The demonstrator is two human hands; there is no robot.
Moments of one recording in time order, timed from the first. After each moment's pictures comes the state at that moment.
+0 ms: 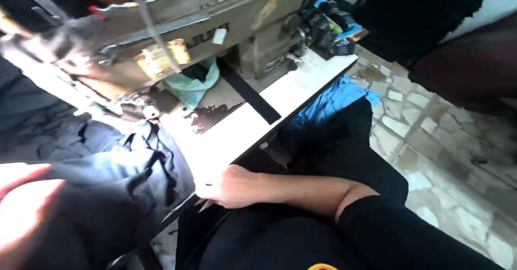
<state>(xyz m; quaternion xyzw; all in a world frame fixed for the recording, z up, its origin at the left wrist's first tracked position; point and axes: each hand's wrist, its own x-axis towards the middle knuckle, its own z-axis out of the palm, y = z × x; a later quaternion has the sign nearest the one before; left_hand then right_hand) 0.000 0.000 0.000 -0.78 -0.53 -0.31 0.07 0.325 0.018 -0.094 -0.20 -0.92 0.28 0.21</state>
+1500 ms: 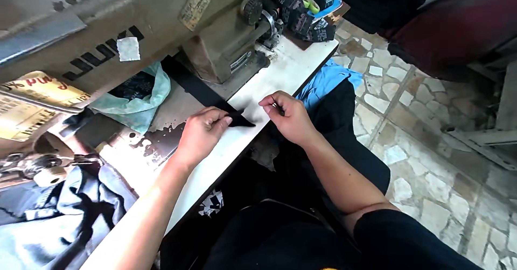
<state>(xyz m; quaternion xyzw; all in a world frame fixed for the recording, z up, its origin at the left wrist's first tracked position) 0.271 0.151 -0.082 -0.82 -0.40 -0.29 -0.29 0.505 0.103 -0.085 -0.56 -0.65 0.27 0.44</state>
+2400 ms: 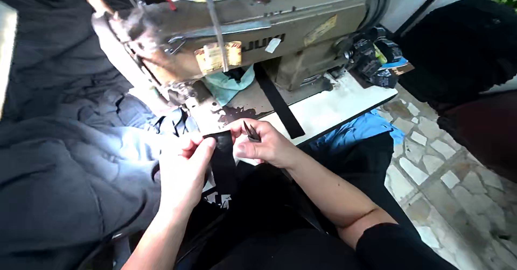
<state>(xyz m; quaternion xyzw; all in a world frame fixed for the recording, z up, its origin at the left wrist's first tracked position) 0.176 0.011 -0.028 -0.48 -0.53 -0.61 -0.35 0.348 0.083 -0.036 -0.19 -0.60 0.69 0.35</state>
